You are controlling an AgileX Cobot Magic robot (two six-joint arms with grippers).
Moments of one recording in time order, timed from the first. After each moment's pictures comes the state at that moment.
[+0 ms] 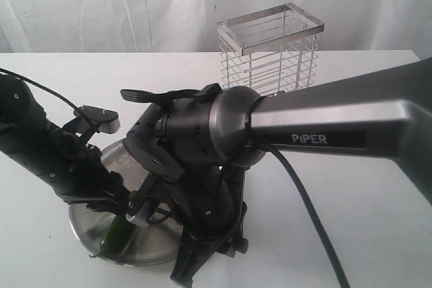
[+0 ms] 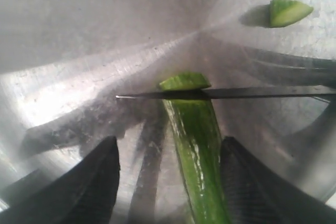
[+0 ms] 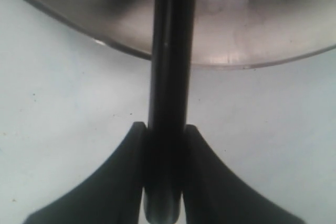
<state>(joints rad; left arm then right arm) -0.24 1.67 -0.85 -0.55 0.60 0.62 0.99 2.01 -1.39 -0.22 1.21 -0.01</state>
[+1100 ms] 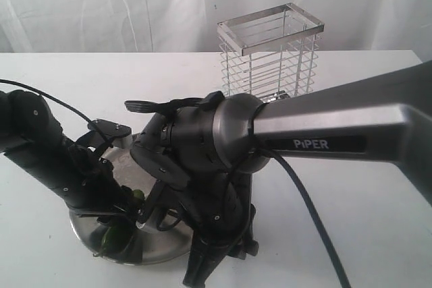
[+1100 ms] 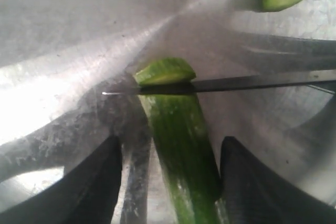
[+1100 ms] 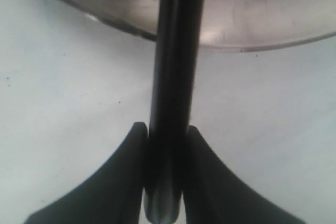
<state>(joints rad) -0.30 1.72 -0.82 -0.56 0.54 0.62 0.99 2.01 -1.35 -0.25 1.21 -0.02</state>
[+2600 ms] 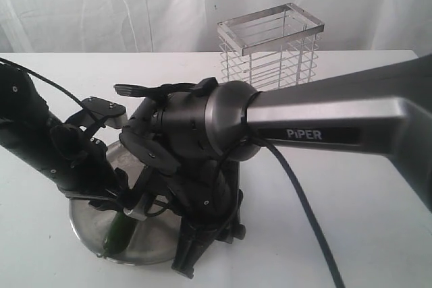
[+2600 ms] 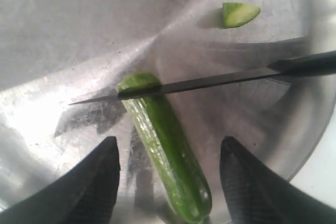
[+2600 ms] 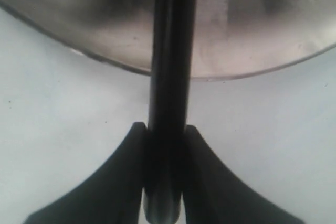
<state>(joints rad) -0.30 1.60 -0.86 -0.49 0.63 0.58 0.99 2.02 -1.43 -0.27 1.22 -0.04</state>
